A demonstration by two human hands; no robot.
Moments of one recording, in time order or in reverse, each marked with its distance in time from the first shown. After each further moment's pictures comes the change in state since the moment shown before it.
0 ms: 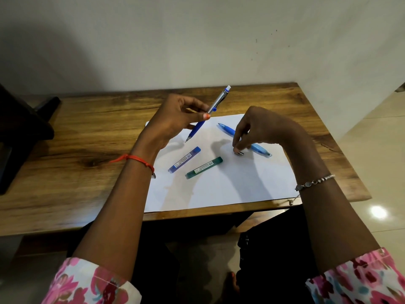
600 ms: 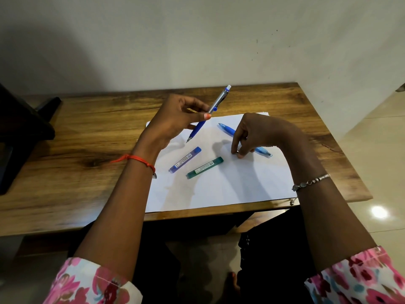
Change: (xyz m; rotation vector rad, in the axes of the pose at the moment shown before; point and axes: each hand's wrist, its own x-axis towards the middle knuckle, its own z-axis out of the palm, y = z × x) left_hand 0.000 0.000 0.000 -0.003 0.012 -0.010; right_hand 0.004 -0.003 0.003 -0.051 -0.131 0.005
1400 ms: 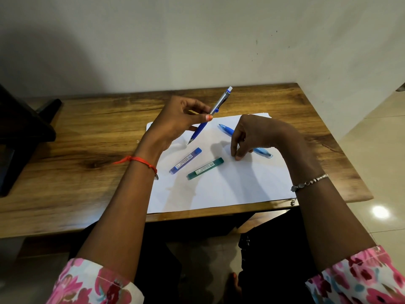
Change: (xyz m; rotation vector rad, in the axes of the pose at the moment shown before) left_hand 0.000 0.000 0.003 -0.005 -0.008 -0.003; right_hand 0.003 -0.004 0.003 -0.003 -0.020 -0.010
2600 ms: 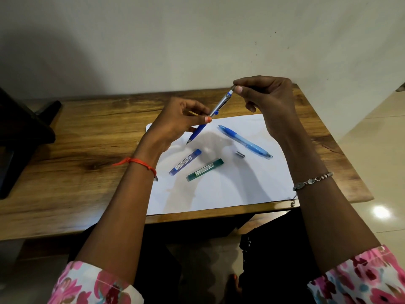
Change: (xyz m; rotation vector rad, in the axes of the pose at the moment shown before) left_hand 0.002 -0.002 -0.001 -0.001 -0.010 0.005; right_hand 0.004 0.000 -0.010 0.962 0.856 -0.421
